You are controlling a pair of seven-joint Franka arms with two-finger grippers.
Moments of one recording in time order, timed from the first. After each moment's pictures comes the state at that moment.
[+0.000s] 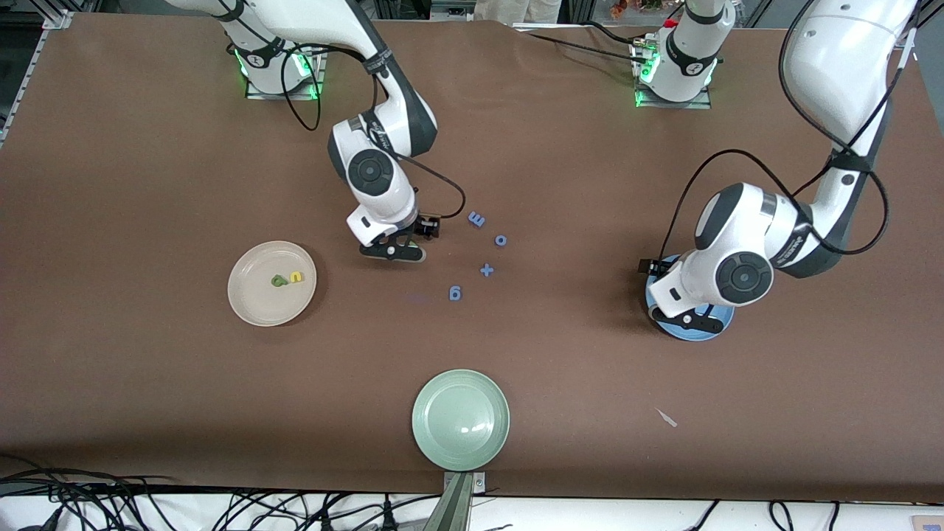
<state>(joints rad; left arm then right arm) 0.16 0.57 -0.45 -1.63 0.27 1.81 -0.17 0.92 0.55 -0.26 -1.88 0.31 2.35 0.57</state>
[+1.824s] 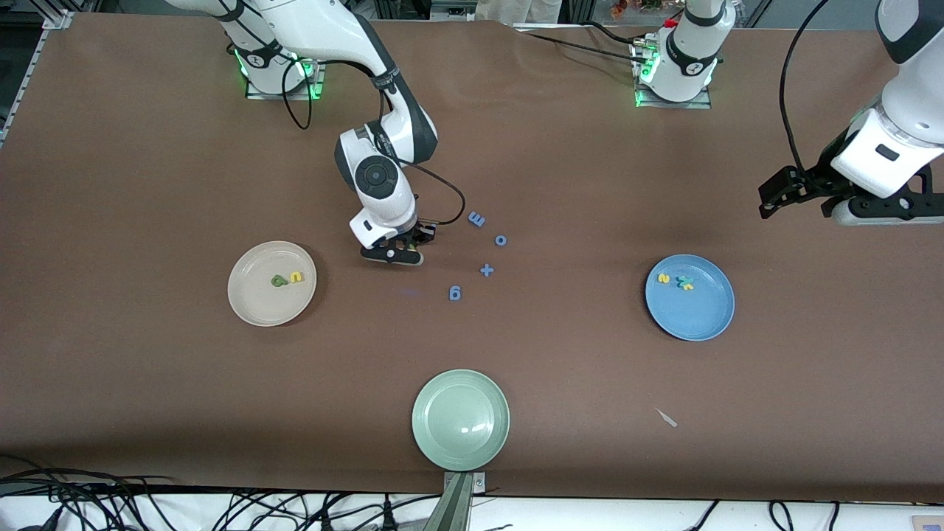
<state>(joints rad) 0.06 -0.02 -0.14 -1.75 0.00 1.78 -0.13 0.92 0.61 -0.27 -1.92 0.31 2.46 0.58</state>
